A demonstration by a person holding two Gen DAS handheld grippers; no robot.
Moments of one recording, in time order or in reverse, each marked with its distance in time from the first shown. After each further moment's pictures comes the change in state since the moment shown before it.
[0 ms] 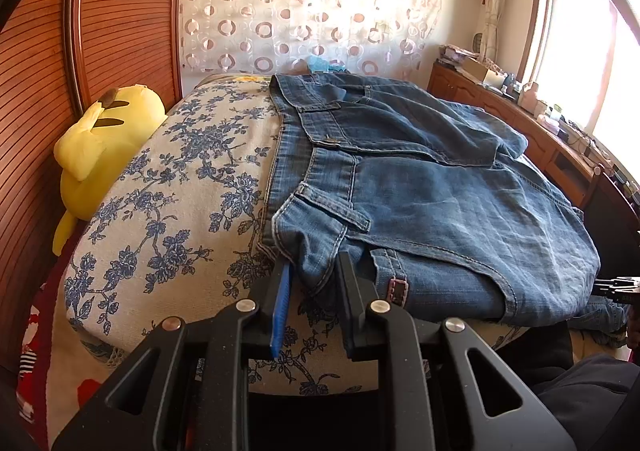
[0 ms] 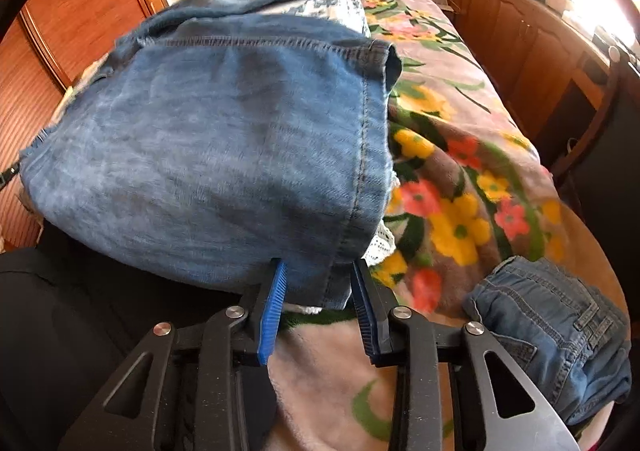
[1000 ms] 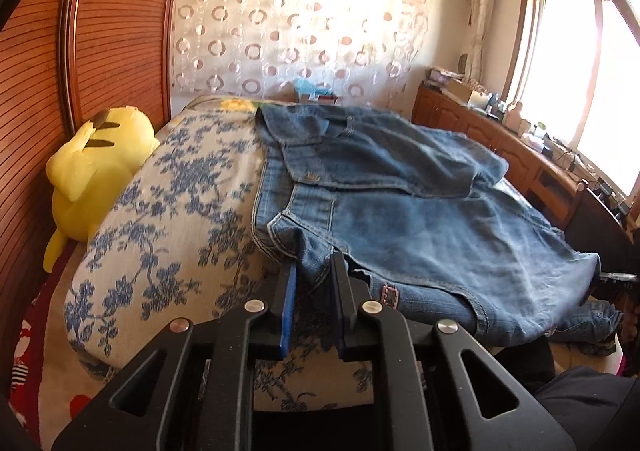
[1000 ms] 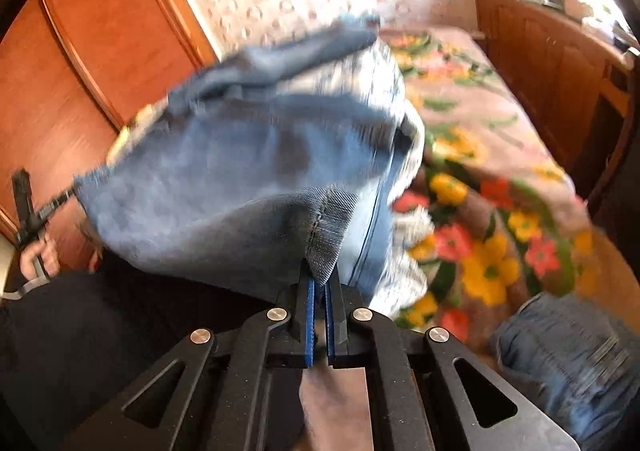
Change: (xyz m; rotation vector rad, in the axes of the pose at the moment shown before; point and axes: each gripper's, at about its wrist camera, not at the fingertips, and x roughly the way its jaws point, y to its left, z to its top) left arm -0.019 -0.006 0.015 0.001 -0.092 -0.061; right arm -0.045 -0.038 0.013 0.030 -0.188 0.216
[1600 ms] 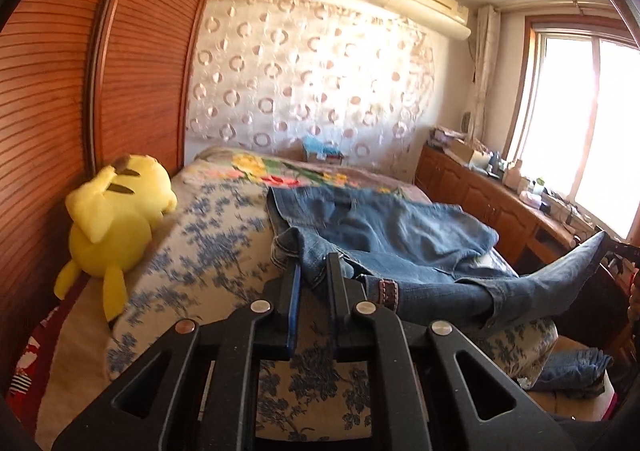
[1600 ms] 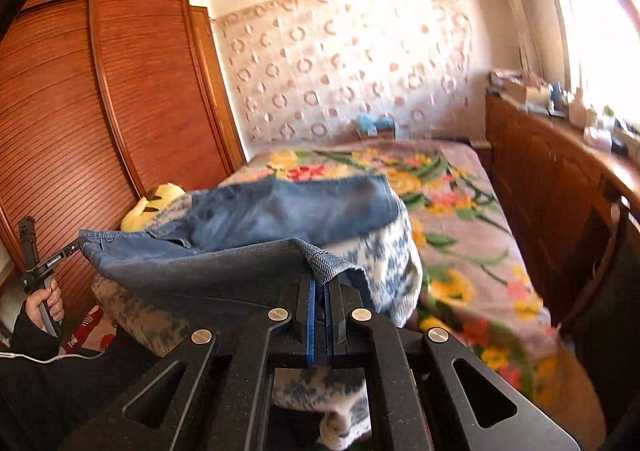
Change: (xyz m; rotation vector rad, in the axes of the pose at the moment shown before) left arm -0.058 0.014 0.038 -0.063 -0.213 0.018; right arm -0.098 0.058 0.060 -0.153 -0.339 -0.065
